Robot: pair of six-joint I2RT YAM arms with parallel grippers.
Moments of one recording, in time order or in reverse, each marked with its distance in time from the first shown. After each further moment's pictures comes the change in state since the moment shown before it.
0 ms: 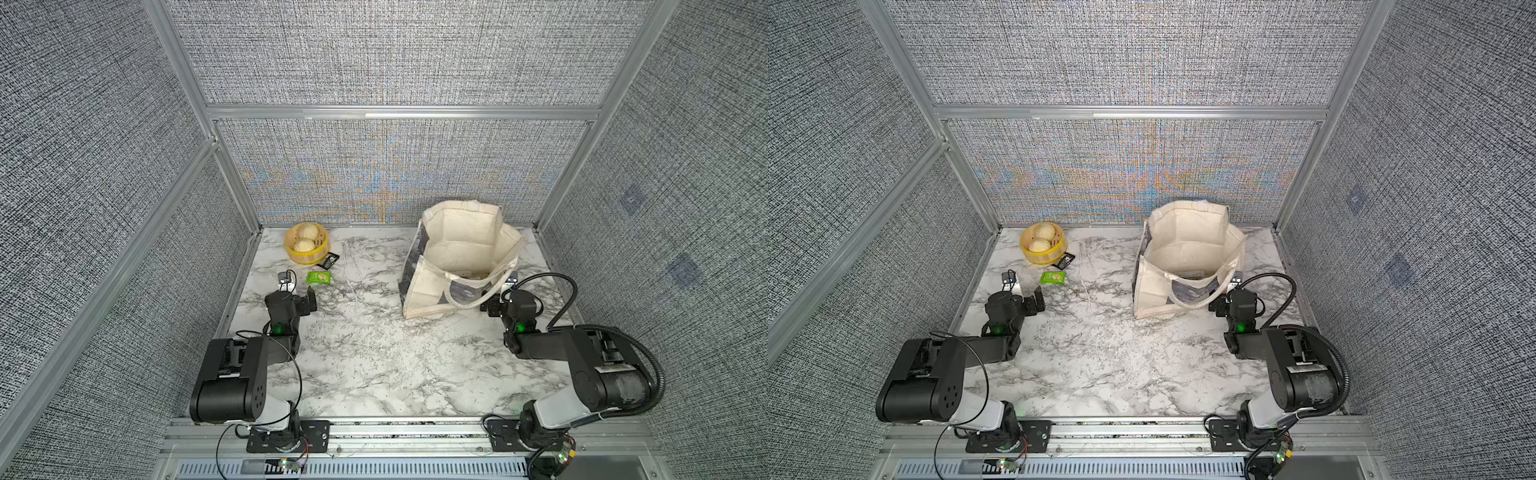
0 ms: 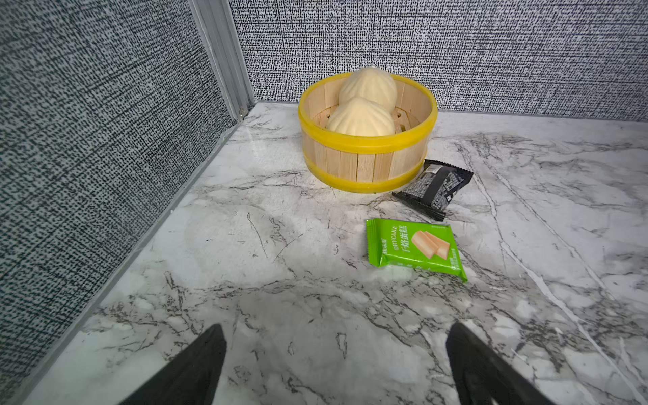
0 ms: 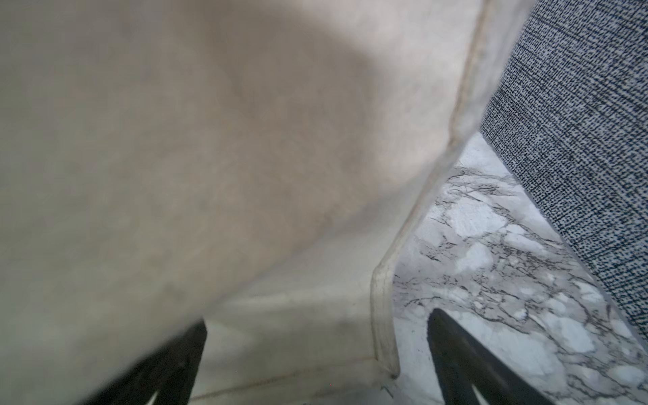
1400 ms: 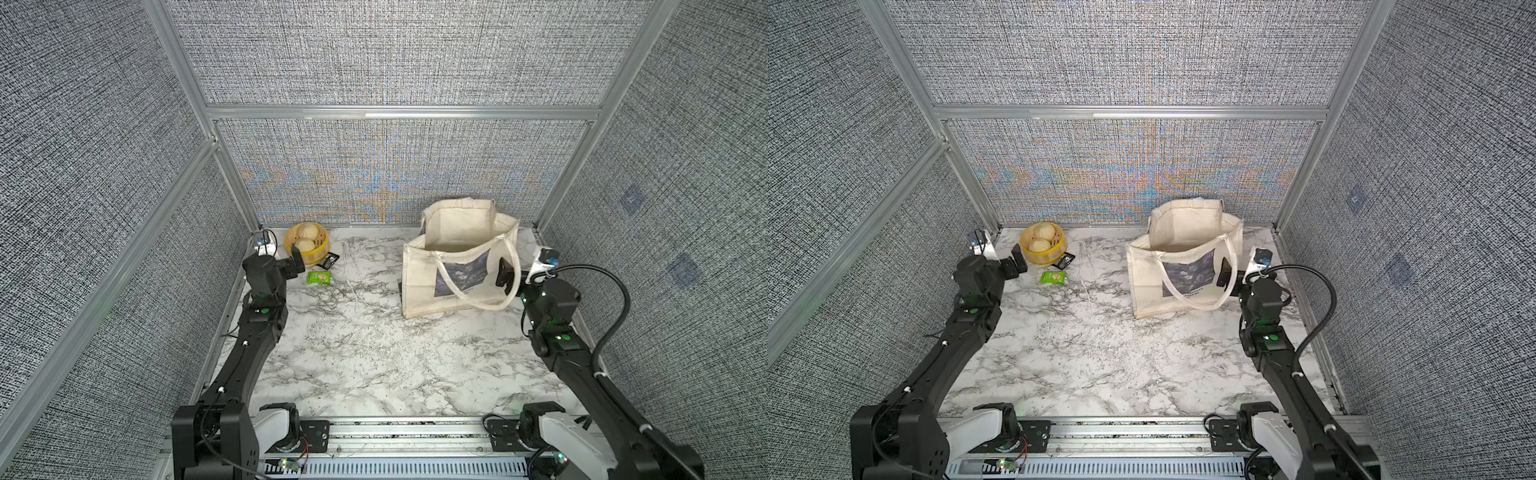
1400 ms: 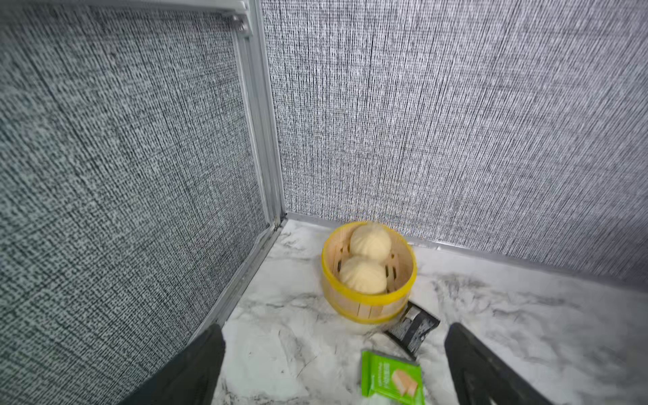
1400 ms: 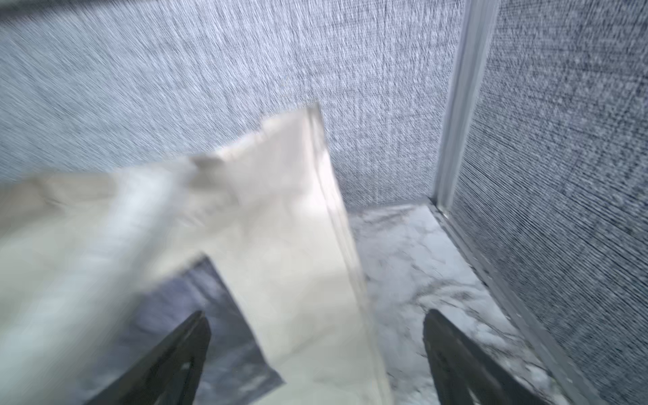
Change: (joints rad) left arm -0.027 -0.320 0.467 -0.623 -0.068 -0.091; right arm 0.023 -0.653 0.216 -0.546 -0.080 0.201
